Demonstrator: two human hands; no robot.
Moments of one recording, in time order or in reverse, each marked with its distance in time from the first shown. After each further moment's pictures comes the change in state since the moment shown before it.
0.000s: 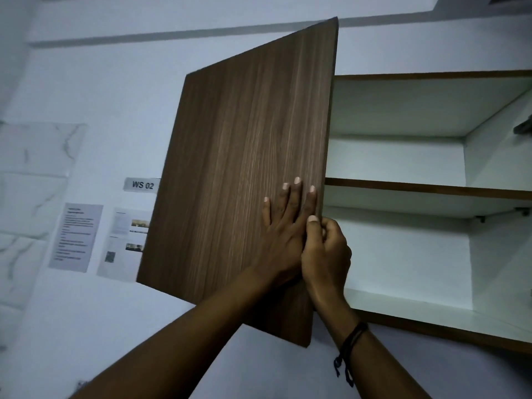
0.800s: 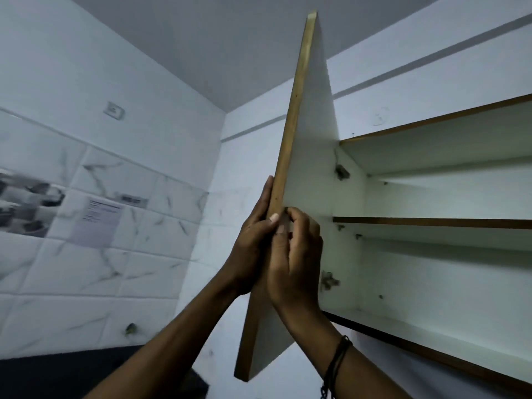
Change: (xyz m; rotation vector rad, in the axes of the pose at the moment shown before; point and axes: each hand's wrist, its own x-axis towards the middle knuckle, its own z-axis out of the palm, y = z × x) left_hand -0.068 -0.096 -0.334 -0.735 0.132 -0.367; right_hand -0.154 -0.227 0.138 0.482 -0.285 -0.312
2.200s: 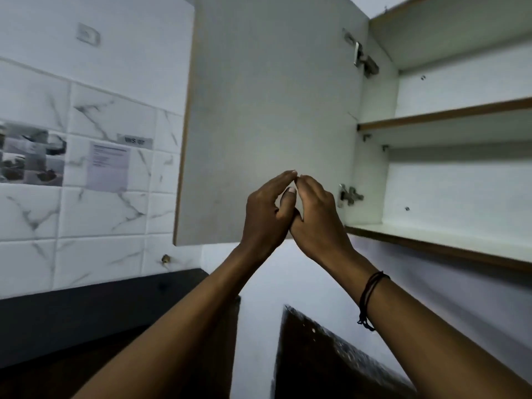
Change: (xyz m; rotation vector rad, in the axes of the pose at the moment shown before) left_hand -0.059 -0.103 -0.015 0.707 0.273 -0.013; right_hand -0.049 0.105 0.026 -0.264 -0.494 0.093
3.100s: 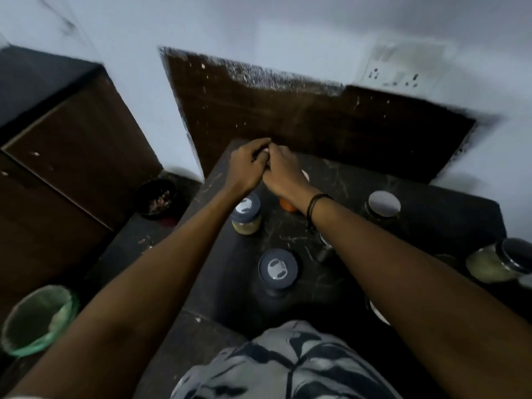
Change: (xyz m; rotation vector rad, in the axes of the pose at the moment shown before) left_hand -0.439 -0.092 0.129 -0.048 -0.956 -0.589; right_hand -0.418 0.162 0.075 -0.099 -0.629 1.010
